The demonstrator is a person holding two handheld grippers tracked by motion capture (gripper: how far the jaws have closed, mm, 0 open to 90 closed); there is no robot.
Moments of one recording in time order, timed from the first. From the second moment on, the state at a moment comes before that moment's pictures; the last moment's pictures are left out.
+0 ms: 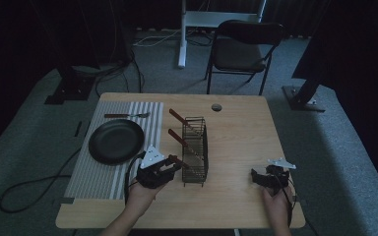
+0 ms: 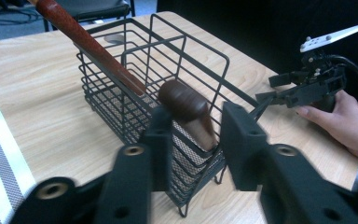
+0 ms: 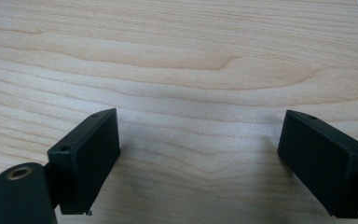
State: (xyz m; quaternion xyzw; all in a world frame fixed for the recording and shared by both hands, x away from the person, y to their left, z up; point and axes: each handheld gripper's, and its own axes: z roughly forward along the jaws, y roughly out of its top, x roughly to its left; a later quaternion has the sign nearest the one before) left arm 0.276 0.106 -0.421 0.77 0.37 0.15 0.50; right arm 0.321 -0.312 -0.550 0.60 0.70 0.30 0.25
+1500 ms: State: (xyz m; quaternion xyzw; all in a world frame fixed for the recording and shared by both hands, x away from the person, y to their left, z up) left arm 0.263 0.139 -0.364 0.73 0.31 0.14 0.59; right arm 0.321 -0.312 -0.550 0.60 0.70 0.30 0.25
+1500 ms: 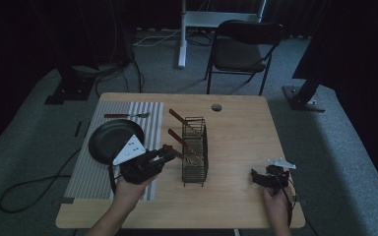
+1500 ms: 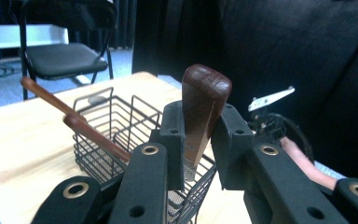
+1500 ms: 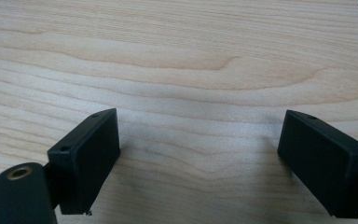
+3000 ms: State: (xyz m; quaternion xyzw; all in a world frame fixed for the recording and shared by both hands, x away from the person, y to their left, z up) left arm 0.251 0.272 -0.407 0.73 0.40 0.17 0.52; right arm 0.321 -0.312 -0.550 0.60 0.70 0.30 0.25
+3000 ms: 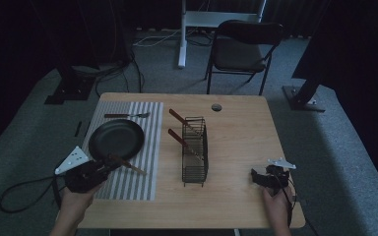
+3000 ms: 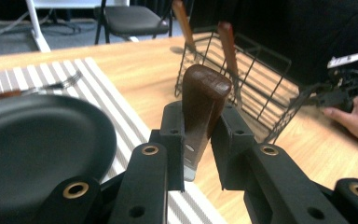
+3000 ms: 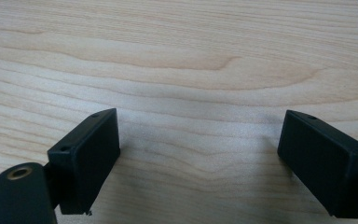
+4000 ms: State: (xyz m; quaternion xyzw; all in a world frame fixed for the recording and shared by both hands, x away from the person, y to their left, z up) left arm 0.264 0.305 -0.448 0.71 0.45 0.11 0.52; right arm 0.321 -0.311 -0.550 0.60 0.70 0.30 0.25
